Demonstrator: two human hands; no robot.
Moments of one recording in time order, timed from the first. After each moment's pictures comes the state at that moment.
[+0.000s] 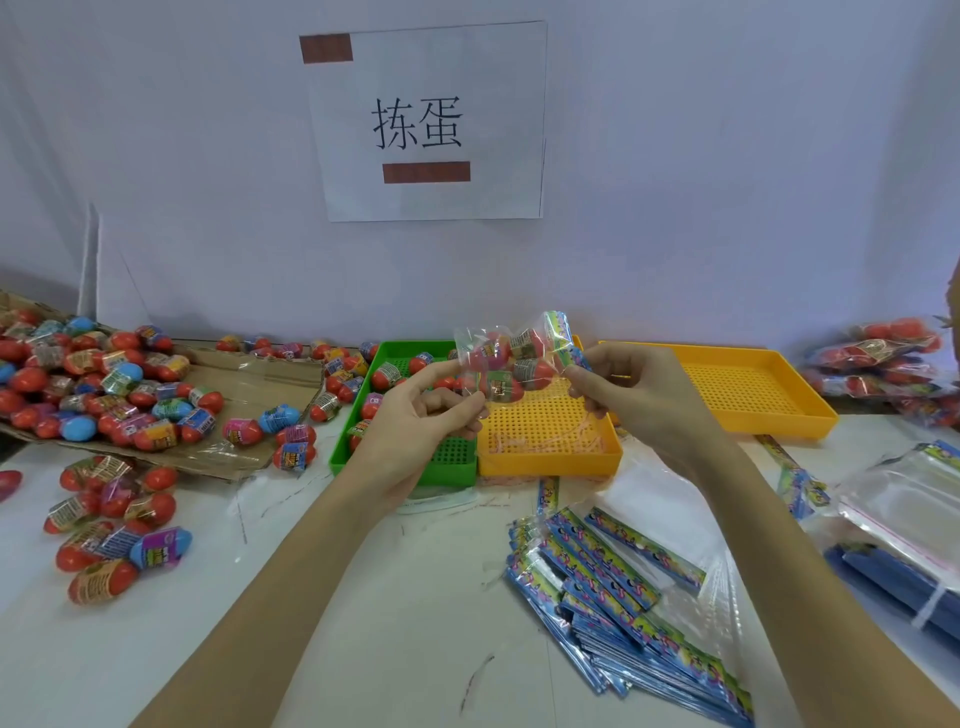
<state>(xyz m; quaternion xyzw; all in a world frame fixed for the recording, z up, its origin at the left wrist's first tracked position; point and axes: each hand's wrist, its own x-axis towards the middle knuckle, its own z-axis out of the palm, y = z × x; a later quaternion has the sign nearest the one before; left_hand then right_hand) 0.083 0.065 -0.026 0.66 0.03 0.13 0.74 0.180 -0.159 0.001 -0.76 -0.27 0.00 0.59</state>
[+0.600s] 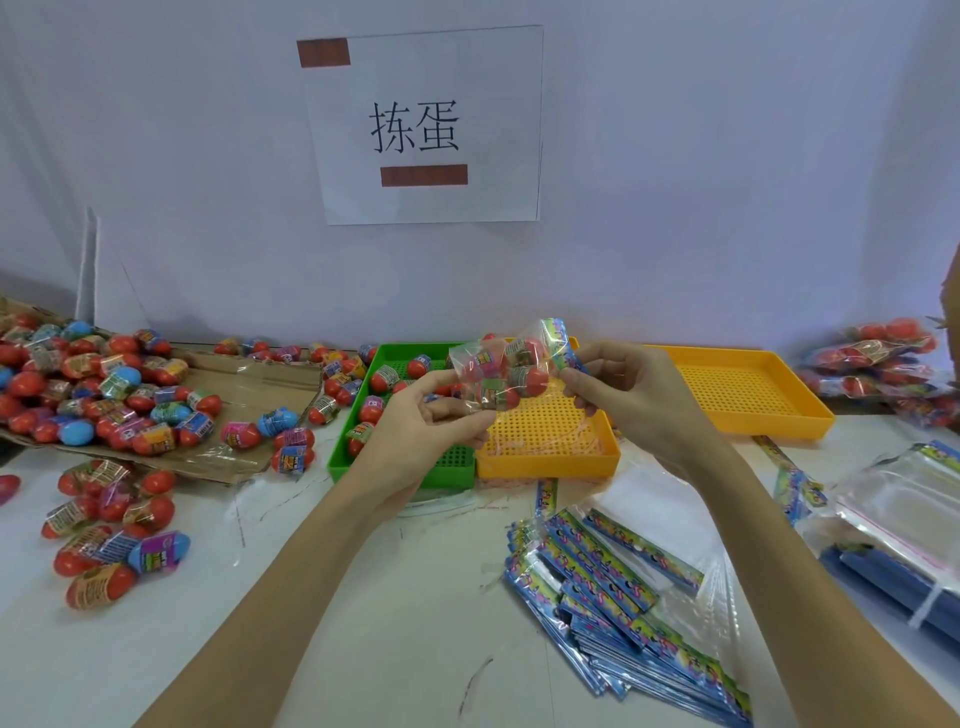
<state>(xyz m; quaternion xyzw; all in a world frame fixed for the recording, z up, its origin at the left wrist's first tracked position) 0.084 0.065 -0.027 0.68 0.02 0.12 0.73 0.183 -0.159 -0.001 -0.75 -0.33 -0.01 0.58</state>
